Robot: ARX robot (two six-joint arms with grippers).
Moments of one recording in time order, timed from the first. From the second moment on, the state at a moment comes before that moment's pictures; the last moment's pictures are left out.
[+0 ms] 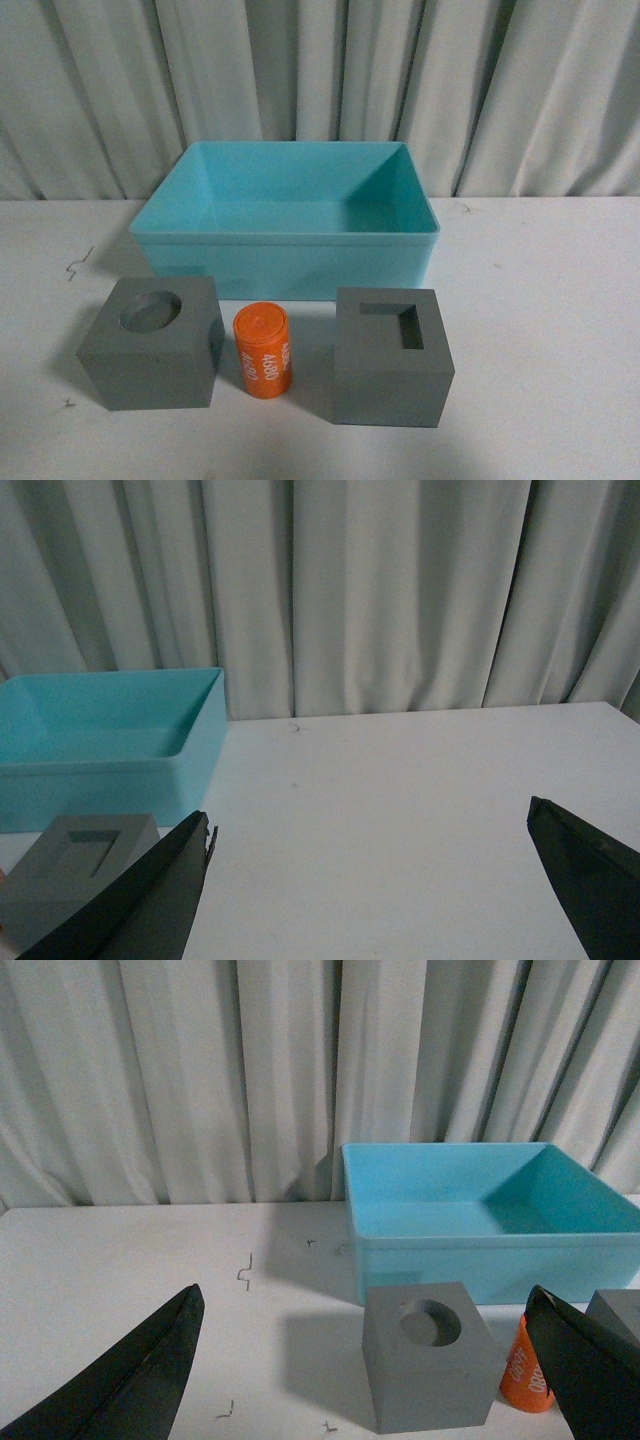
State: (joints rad) left arm 0.00 0.01 0.01 0.00 0.00 0.00; right arm 0.00 0.00 0.01 0.00 0.00 0.00
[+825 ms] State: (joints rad) left arm 0.00 0.01 0.01 0.00 0.00 0.00; right arm 0.00 0.00 0.01 0.00 0.00 0.00
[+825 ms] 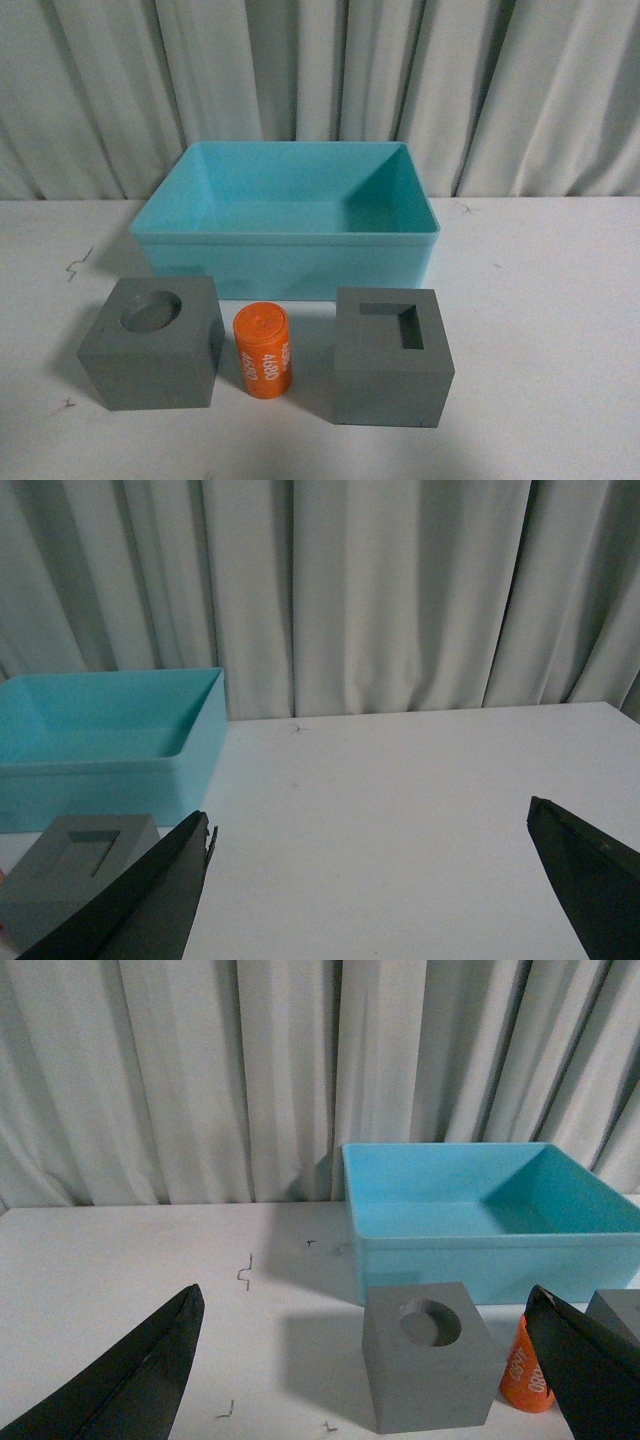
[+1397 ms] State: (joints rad) left arm 0.00 0.01 0.01 0.00 0.00 0.00; right arm 0.00 0.00 0.01 0.00 0.00 0.00
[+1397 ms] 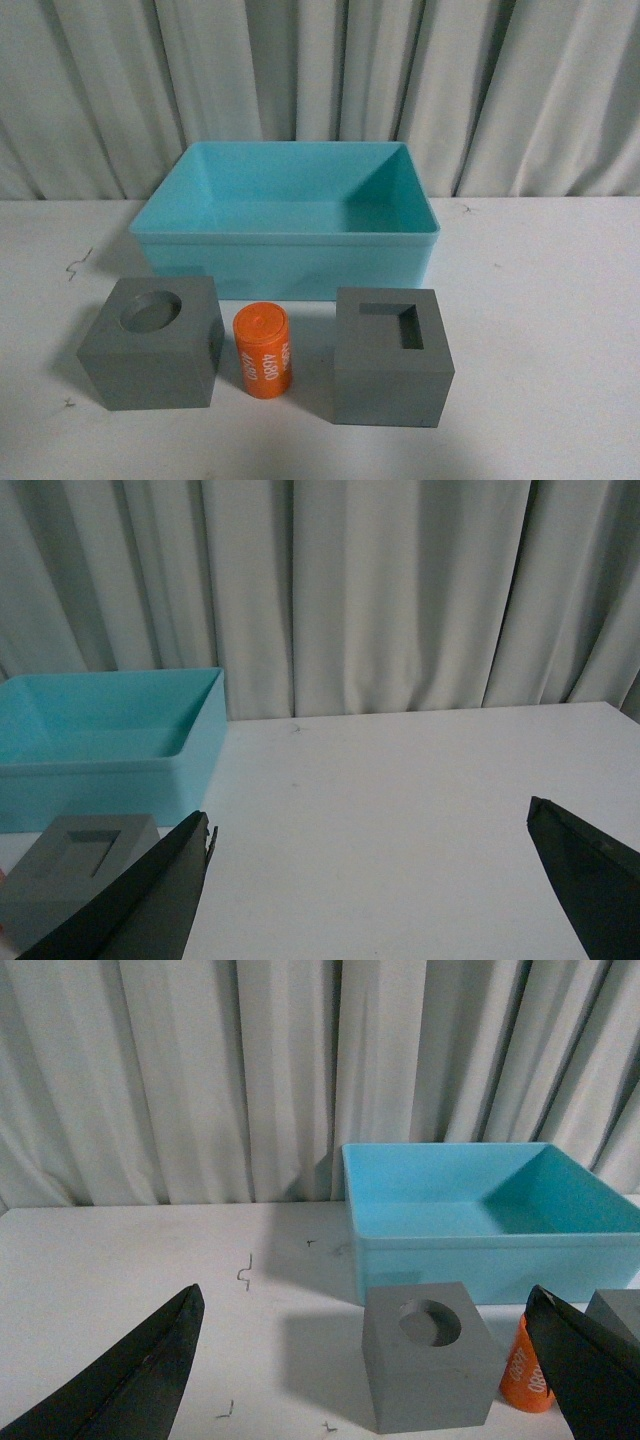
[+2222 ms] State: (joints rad) left arm 0.00 0.01 0.01 0.00 0.00 0.00; right arm 0.07 0.13 0.10 -0.23 0.16 0.07
